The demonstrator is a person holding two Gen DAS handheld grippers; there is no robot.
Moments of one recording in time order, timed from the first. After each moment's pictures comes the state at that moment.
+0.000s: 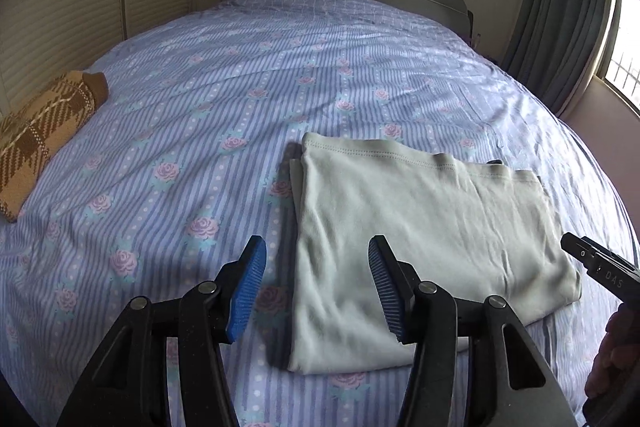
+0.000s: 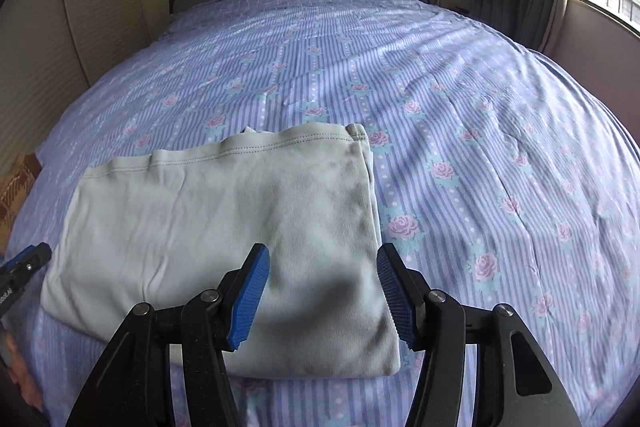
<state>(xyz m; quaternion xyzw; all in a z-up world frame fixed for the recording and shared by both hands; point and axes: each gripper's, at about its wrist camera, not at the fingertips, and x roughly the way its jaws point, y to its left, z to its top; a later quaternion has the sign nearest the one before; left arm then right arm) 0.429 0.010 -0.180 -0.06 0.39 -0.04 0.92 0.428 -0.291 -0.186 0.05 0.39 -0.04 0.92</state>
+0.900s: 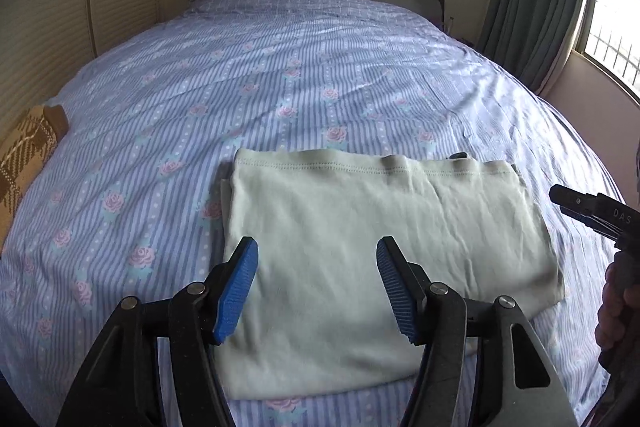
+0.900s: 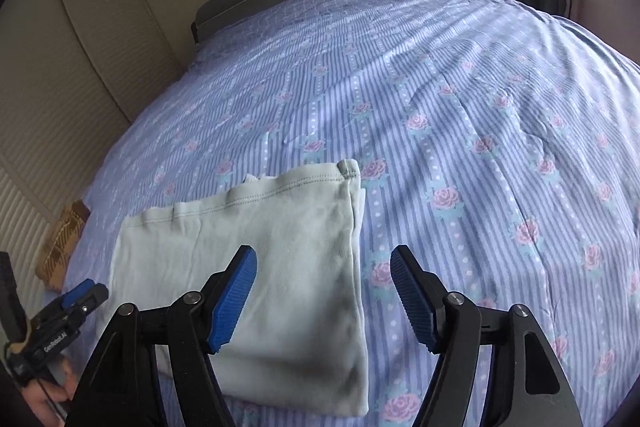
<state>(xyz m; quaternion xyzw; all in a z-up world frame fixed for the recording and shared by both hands) 0.453 -0.039 -0.169 -0.03 0.39 -0.08 0.92 0.462 -0.359 -0.178 0.16 0.39 0.05 0.91</state>
